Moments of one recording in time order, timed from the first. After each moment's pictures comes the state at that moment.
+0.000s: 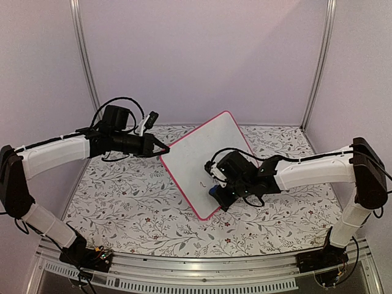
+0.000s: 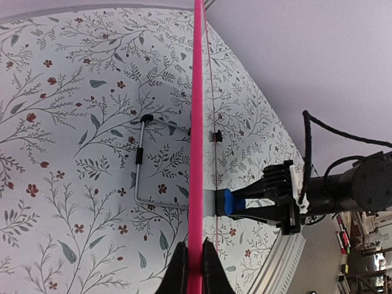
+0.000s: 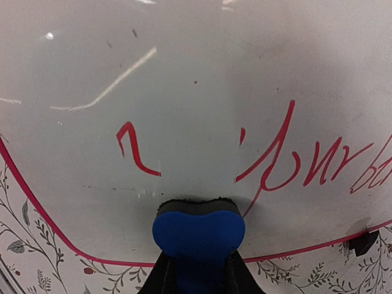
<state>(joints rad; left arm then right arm) -0.49 1.45 1.06 -0.22 0.60 -0.36 1.03 1.72 1.10 -0.30 0.17 0.19</state>
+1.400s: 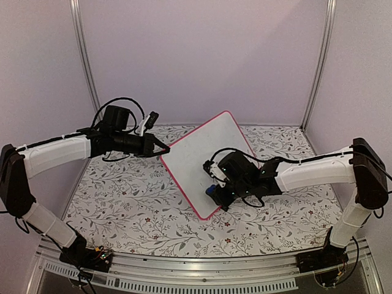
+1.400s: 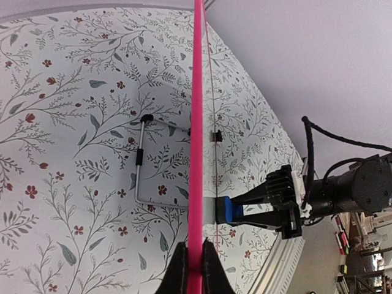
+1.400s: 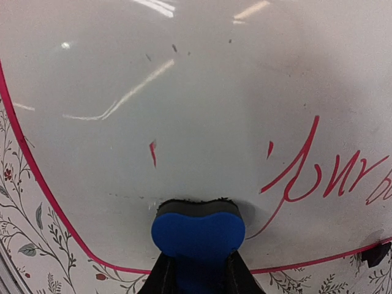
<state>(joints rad) -0.49 1.46 1.06 -0.20 0.61 -0.36 1.02 1.71 1.05 -0.21 0.12 0.19</state>
